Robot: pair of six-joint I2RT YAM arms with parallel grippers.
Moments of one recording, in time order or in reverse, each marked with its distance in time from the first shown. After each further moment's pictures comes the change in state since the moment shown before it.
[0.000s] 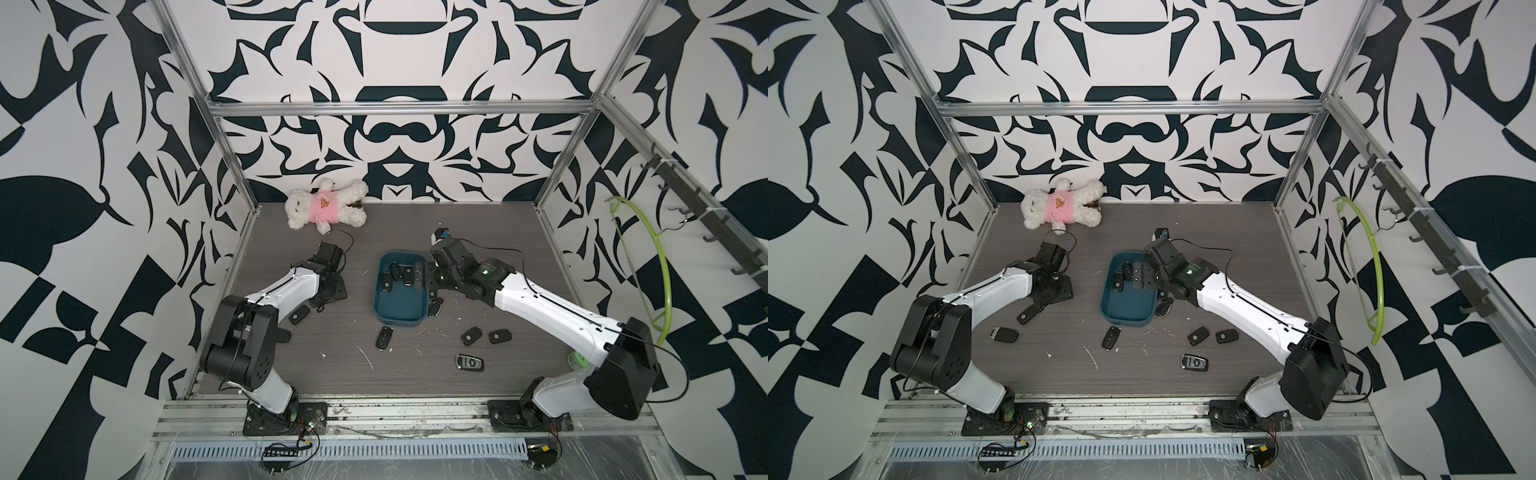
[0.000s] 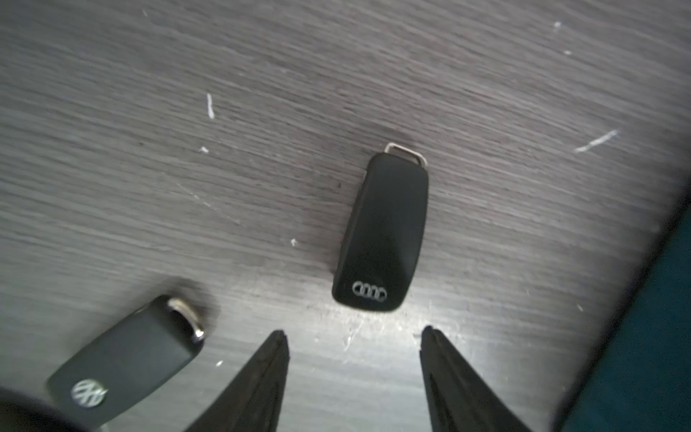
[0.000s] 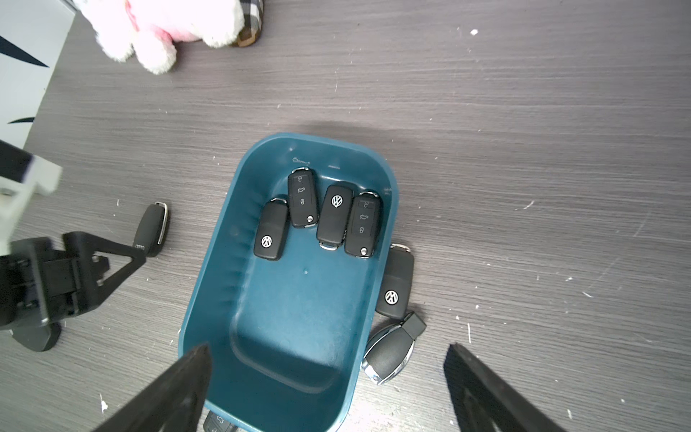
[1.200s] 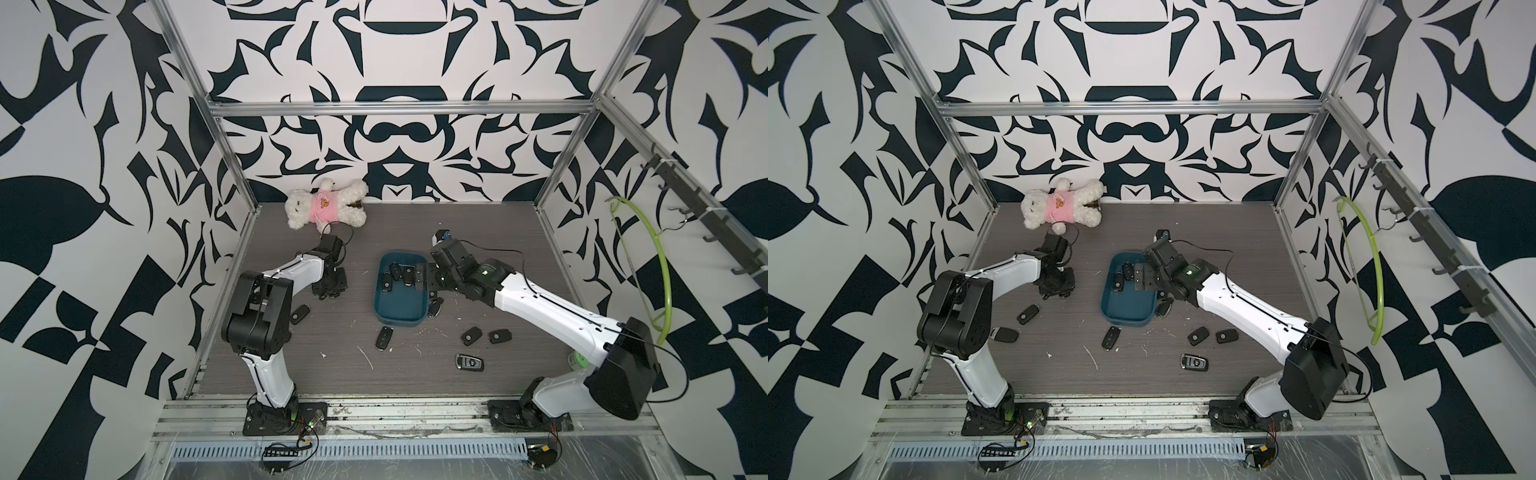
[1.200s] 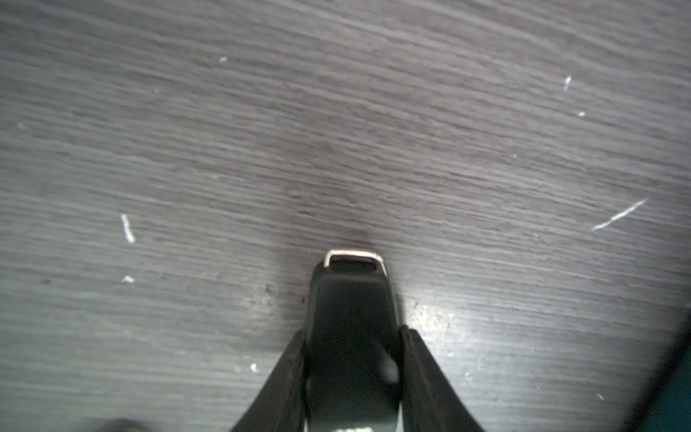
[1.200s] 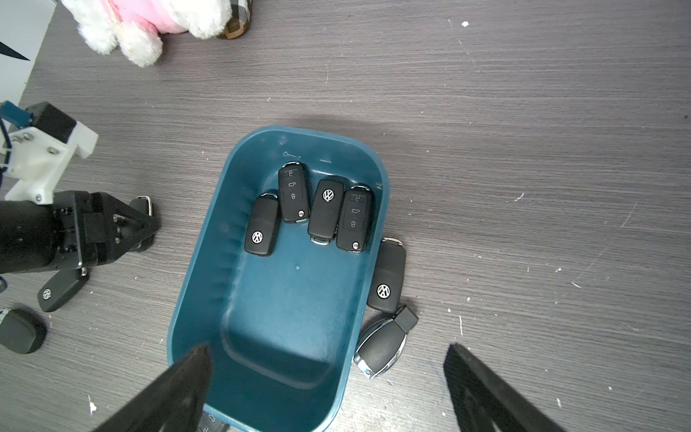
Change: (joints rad) left arm 0.050 0.179 0.129 0.028 0.052 0.103; right arm 0.000 0.001 -0.006 -0.017 0.009 0.009
